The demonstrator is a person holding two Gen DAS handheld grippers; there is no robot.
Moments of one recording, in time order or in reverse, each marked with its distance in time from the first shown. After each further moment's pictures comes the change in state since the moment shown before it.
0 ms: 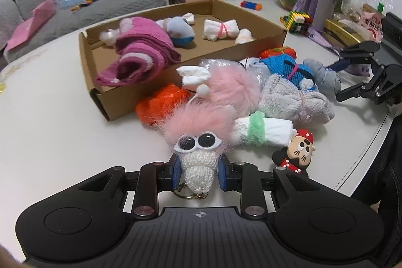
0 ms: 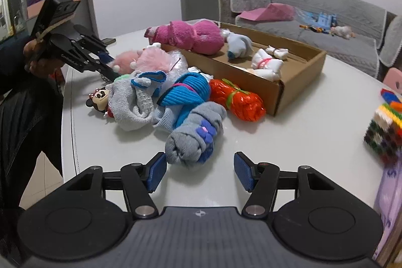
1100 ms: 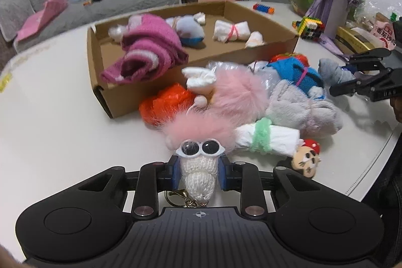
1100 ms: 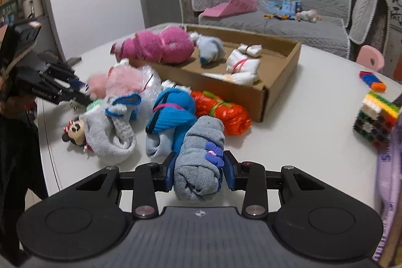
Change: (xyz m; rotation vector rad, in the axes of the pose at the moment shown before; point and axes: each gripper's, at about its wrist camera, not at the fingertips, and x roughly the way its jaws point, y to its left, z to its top) left arm 0.002 -0.007 0.005 -0.057 -0.017 0.035; right arm 0.013 0.006 0.021 0.167 -0.004 -0.134
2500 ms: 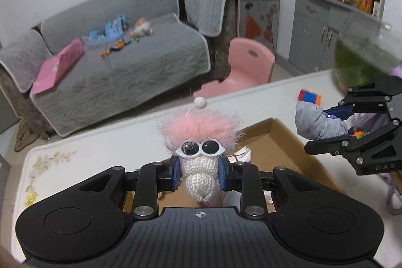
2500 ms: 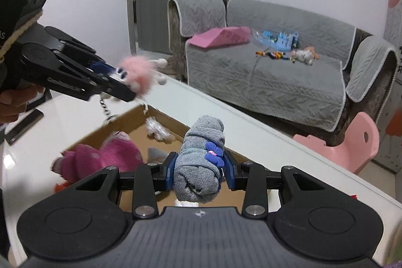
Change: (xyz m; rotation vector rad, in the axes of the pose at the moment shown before) left arm 0.061 0.035 0.244 0.005 -0.059 0.131; right arm 0.090 -0.053 0.188 -0.096 -0.021 -0.075
